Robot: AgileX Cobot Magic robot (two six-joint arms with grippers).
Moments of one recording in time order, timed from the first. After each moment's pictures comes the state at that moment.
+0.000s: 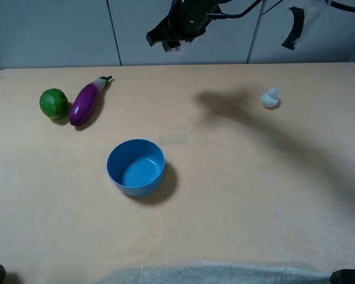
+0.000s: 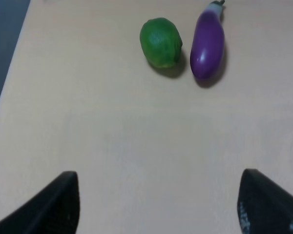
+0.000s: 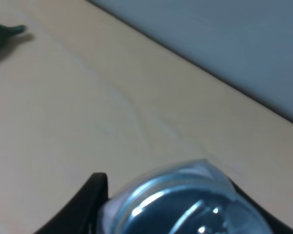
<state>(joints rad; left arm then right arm) -0.02 -0.01 -0.49 0.09 1.05 -0.05 0.61 2.18 -1.82 -0.02 0.65 -0.02</state>
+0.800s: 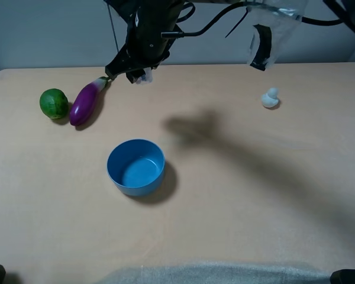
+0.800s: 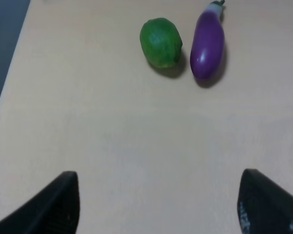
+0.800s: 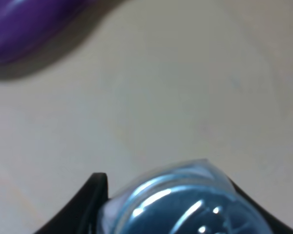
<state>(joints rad) -0.02 -0.01 -0.49 0.09 1.05 -0.05 0.81 2.18 -1.82 -0.02 0.80 -0.02</state>
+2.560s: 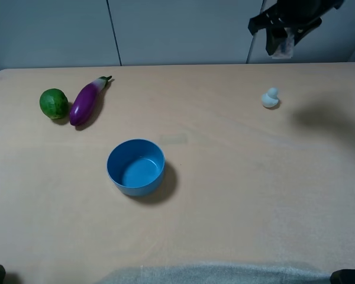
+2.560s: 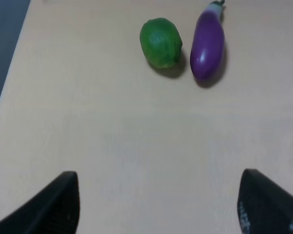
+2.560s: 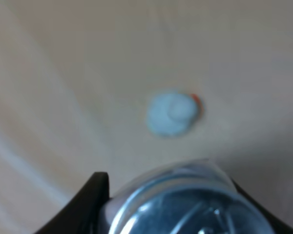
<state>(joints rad) -0.02 -0.01 -0.49 0.09 1.05 -0.05 0.31 1.93 -1.67 -0.12 1.12 0.03</state>
